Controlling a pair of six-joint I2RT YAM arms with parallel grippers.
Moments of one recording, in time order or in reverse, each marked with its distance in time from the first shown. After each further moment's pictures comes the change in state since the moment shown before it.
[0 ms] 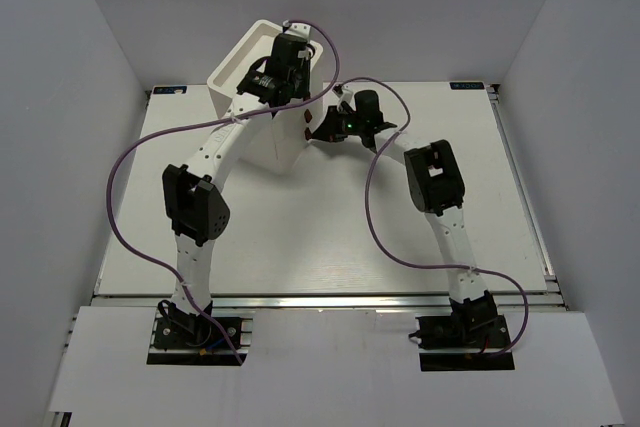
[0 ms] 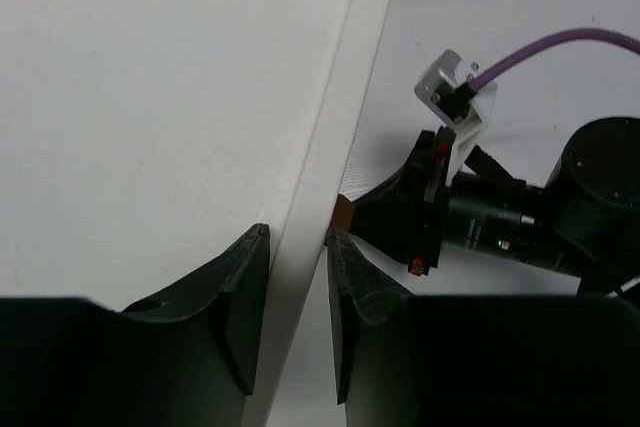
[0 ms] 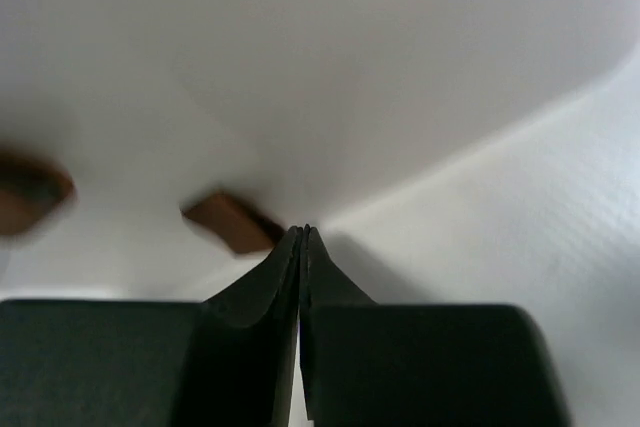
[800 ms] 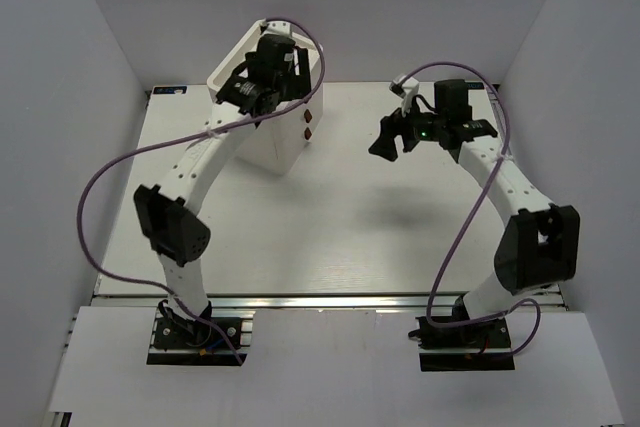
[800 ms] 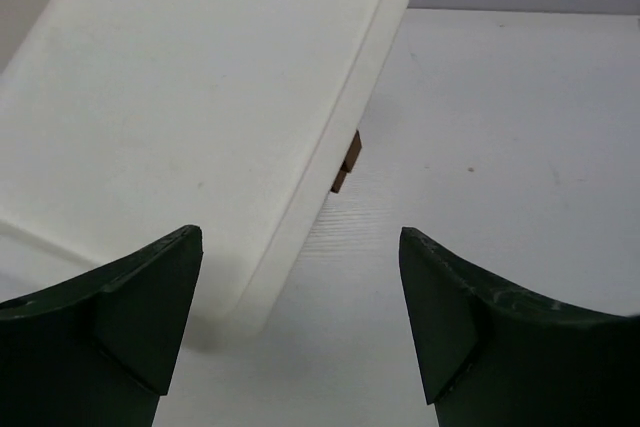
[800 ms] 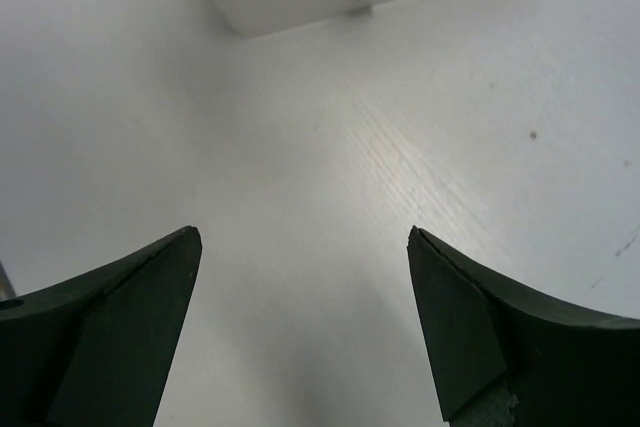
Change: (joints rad) left arm -0.020 -0.169 -0.105 -0.059 -0.111 -0.136; right arm -0.178 -0.991 -0.651 -0.568 -0.002 -0.672
